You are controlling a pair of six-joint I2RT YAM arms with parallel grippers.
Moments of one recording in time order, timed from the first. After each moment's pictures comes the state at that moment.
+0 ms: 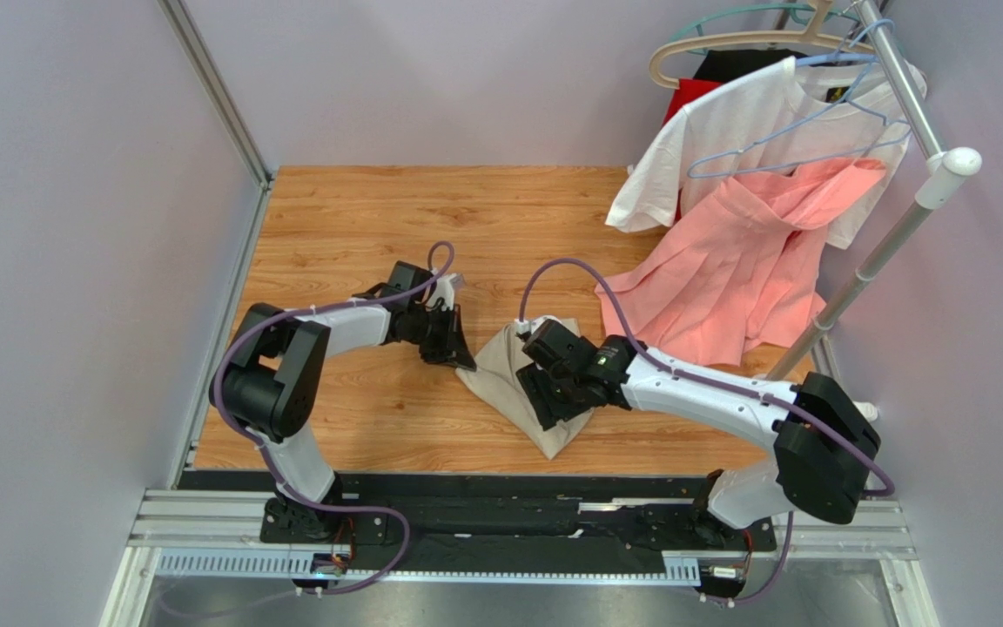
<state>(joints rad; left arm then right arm) -0.38 1.73 0.88 -0.20 0.59 -0.36 0.96 1.43 0.94 -0.66 0.07 0.43</state>
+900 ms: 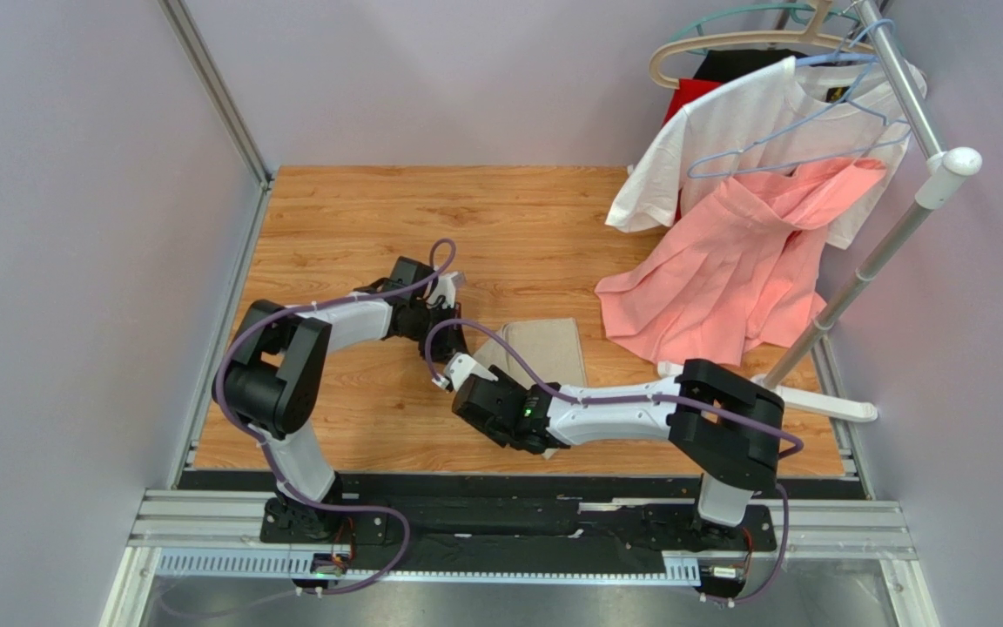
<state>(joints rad) -0.38 1.75 0.93 -0.28 0.57 -0.33 1.24 1.75 1.00 -0.29 0.45 0.15</state>
